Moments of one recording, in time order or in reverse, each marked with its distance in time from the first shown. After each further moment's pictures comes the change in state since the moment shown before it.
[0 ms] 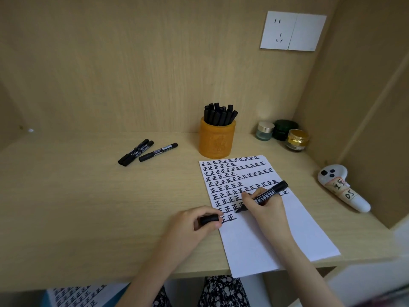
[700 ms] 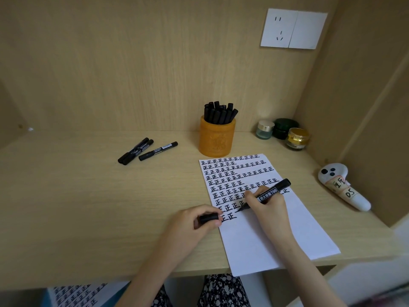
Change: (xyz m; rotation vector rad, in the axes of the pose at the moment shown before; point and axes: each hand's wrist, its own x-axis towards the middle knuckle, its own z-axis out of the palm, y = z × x) left_hand 0.001 -0.006 0.001 0.021 0.001 0.001; right_hand 0.001 0.002 -0.001 -0.010 0.033 -0.014
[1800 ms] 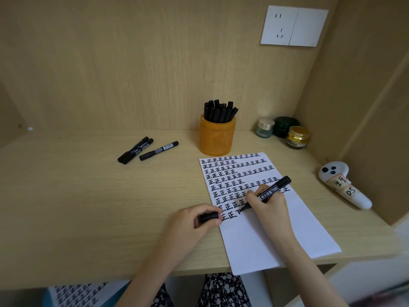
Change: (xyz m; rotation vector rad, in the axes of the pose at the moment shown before) left_hand 0.000 -0.001 0.000 0.028 0.009 0.009; right_hand -0.001 -0.001 0.000 -0.022 -0.013 -0.008
